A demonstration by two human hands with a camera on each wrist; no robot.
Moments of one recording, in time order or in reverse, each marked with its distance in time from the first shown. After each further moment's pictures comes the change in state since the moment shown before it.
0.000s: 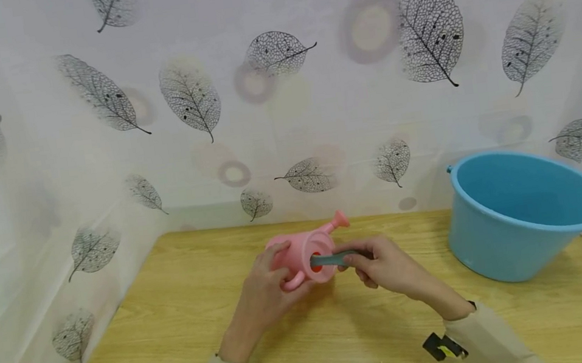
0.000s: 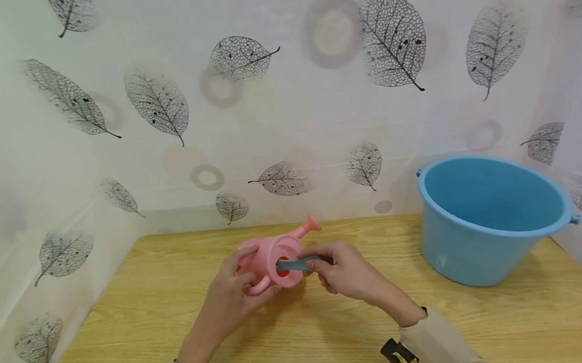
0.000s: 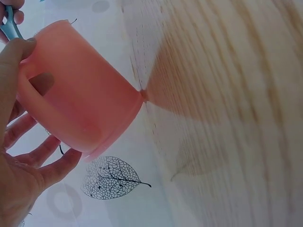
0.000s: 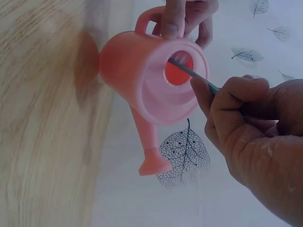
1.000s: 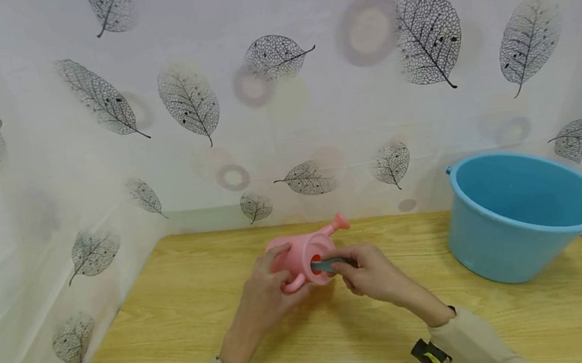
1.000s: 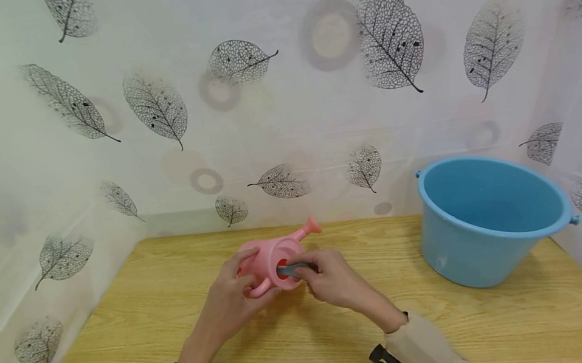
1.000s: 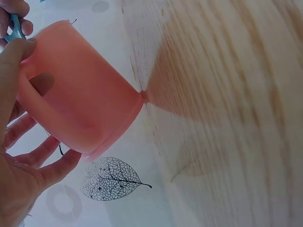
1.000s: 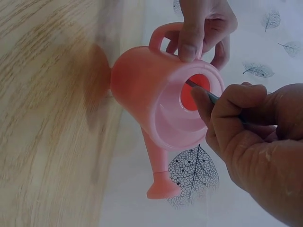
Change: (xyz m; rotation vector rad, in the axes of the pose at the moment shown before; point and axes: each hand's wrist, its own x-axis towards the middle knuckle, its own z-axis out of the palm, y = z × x) left_hand 0.001 0.000 0.002 -0.012 0.053 0.054; right_hand 0.011 0.003 0.023 -0.033 0.032 -0.076
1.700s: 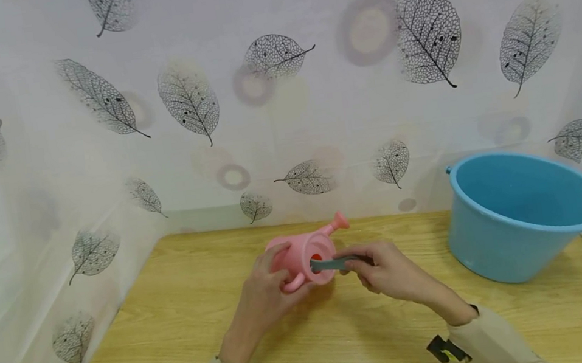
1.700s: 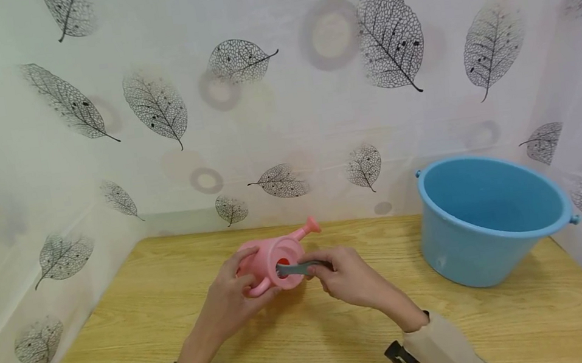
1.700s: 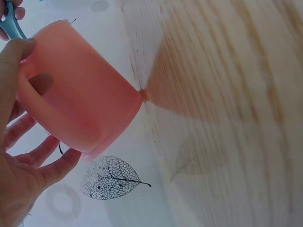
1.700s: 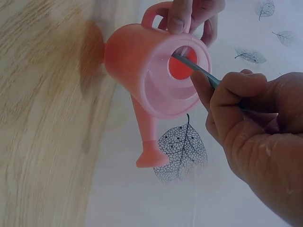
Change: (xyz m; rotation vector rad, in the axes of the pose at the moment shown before) left_hand 0.000 0.001 -0.002 -0.007 -0.050 -0.038; right_hand -0.015 -0.002 -0.024 -0.063 -0.031 -0.042
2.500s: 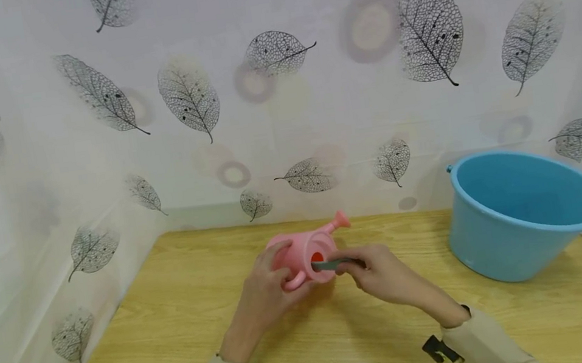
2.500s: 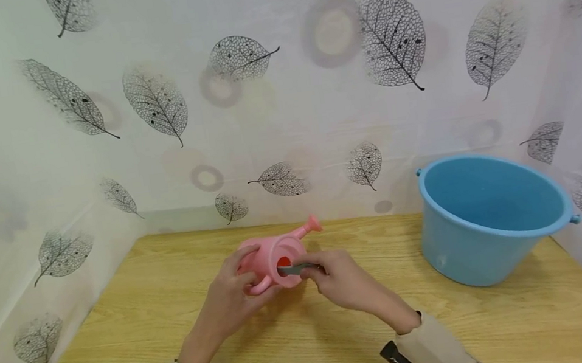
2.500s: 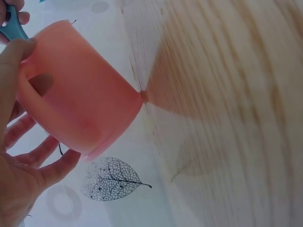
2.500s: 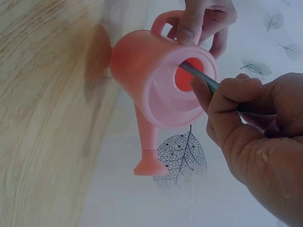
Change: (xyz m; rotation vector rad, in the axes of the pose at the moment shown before) left_hand 0.001 0.001 -0.001 0.022 -0.013 -0.002; right_hand 0.004 -0.001 0.013 -0.186 0.055 -0.090
